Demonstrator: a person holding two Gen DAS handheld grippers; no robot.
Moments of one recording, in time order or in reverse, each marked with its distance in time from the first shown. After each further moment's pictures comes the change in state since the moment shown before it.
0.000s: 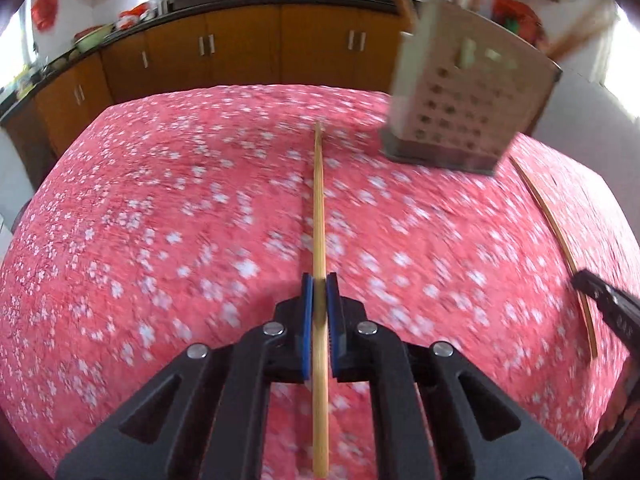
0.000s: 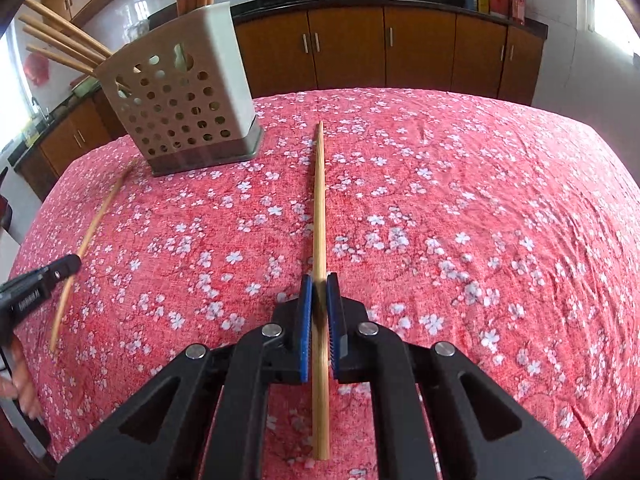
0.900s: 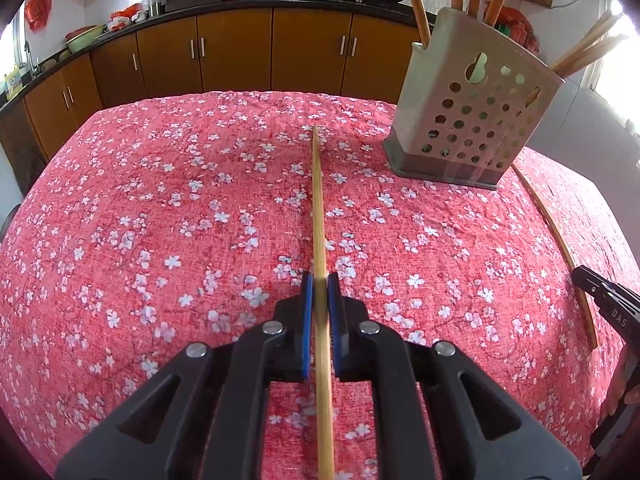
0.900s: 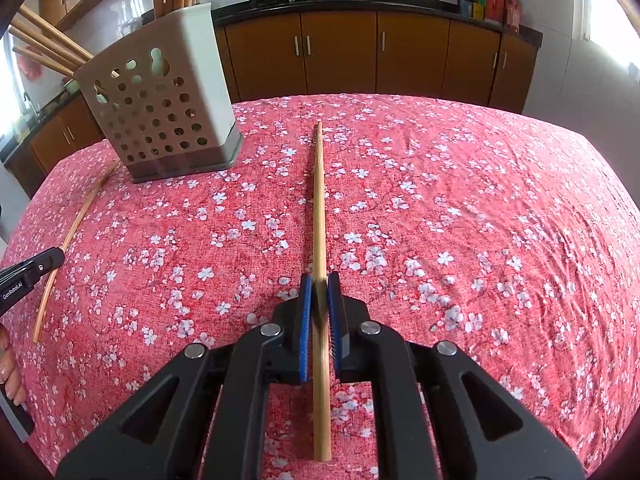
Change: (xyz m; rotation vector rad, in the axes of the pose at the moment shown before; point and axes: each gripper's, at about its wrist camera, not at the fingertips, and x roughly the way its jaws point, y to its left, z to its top) left arm 0.006 0.015 0.006 0.017 -0.022 -0.047; right arm 0.011 -0.005 0.010 -0.014 -0.011 -0.046
